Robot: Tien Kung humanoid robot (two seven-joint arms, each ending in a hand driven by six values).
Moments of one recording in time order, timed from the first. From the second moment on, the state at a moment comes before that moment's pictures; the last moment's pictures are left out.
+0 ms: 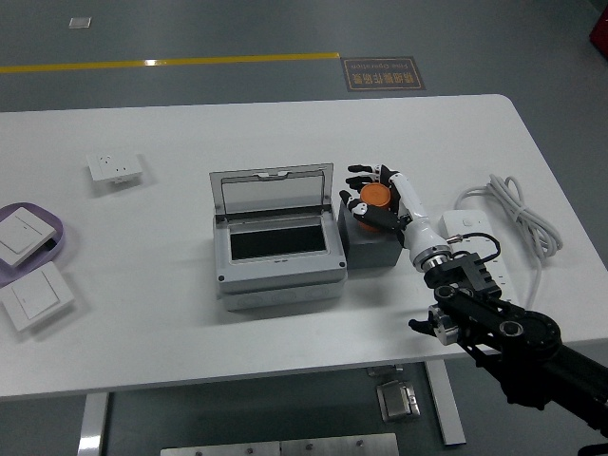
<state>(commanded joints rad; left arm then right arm) 0.04 0.26 -0.14 -0.28 0.73 0.04 0.17 0.50 -0.22 0.61 1.03 -0.76 -0.41 0.40</state>
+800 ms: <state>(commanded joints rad) 0.04 0.26 -0.15 -0.28 0.74 0.04 0.16 0.50 -0.22 0.59 1.05 -0.75 -0.44 0.41</state>
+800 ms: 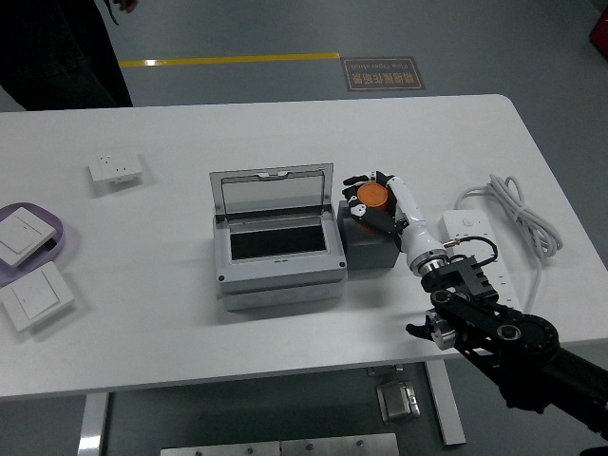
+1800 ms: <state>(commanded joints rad) 0.05 0.26 -0.14 -0.28 0.73 0.05 0.16 0.62 -0.23 0.52 1.51 -1.16 -0.51 0.15</state>
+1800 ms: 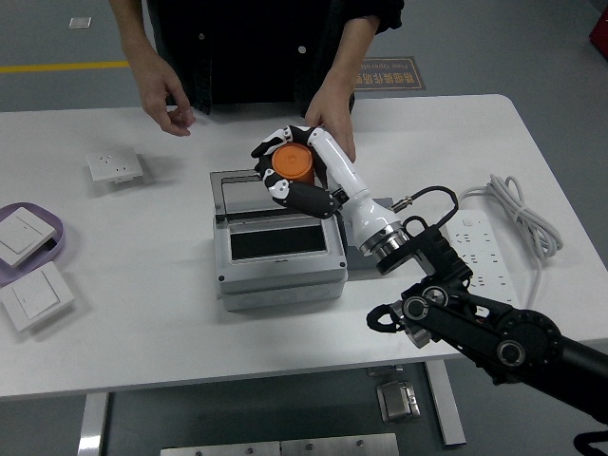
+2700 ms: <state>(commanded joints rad) 0.05 0.26 -0.12 -0.28 0.71 0.05 0.16 0.72 -0.15 0.36 1.34 -1.96 -0.25 -0.34</state>
